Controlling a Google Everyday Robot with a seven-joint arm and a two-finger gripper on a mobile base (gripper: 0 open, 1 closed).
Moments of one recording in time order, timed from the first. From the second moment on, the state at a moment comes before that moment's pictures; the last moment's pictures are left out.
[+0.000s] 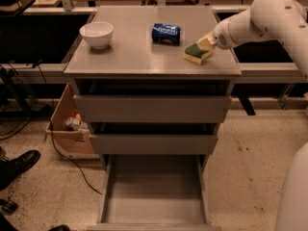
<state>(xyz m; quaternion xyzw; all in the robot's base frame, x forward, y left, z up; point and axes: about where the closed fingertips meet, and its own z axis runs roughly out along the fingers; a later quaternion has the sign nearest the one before) 0.789 -0.182 0.887 -0.37 0.81 0.08 0.45</state>
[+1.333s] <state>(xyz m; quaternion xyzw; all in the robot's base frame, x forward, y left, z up) 0.808 -0.177 0.874 -0.35 0.82 0.11 0.45</state>
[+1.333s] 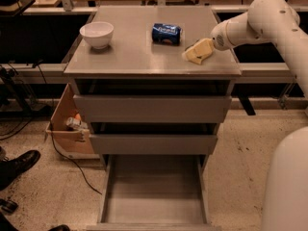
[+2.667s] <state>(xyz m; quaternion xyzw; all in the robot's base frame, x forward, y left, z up) 0.811 -0.184 0.850 -0.32 0.83 0.13 0.43</state>
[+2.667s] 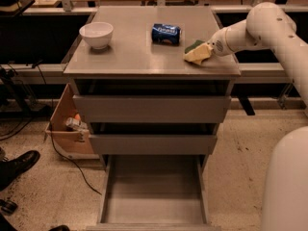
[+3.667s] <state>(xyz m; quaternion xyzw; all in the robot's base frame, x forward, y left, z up) 0.663 -0.226 0.872 -0.37 0.83 0.18 0.37</state>
